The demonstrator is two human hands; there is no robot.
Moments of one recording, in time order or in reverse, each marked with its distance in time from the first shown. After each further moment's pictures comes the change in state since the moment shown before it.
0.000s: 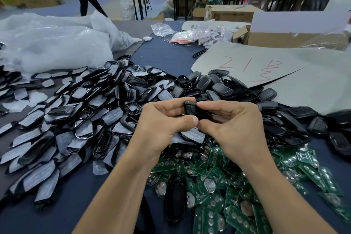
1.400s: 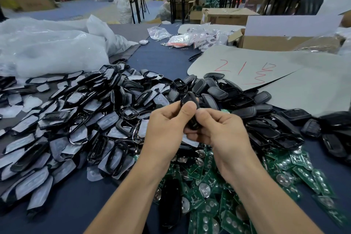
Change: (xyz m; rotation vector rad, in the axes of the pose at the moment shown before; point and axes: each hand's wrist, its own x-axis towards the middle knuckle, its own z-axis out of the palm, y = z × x) left_hand 0.005 -0.012 0.027 0.022 0.114 0.061; right_hand -0.005 -0.010 0.020 0.520 0.018 0.411
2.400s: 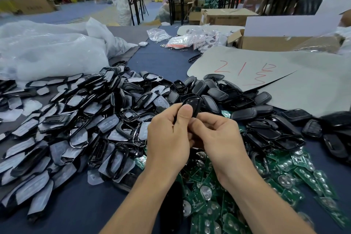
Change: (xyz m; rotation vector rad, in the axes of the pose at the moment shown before) left_hand -0.005 -0.008 0.005 0.271 0.137 0.149; right_hand -0.001 0.011 0.004 -0.113 -0.026 -0.045
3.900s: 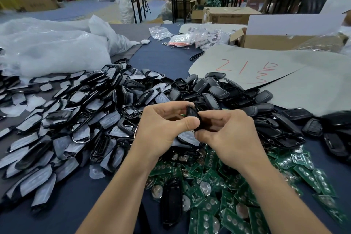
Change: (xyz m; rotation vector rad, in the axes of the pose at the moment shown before) left_hand 0.013 0.008 -0.029 -0.192 -0.189 -0.097; right_hand 0.000 -0.019 -0.027 -0.649 -0.004 -0.167
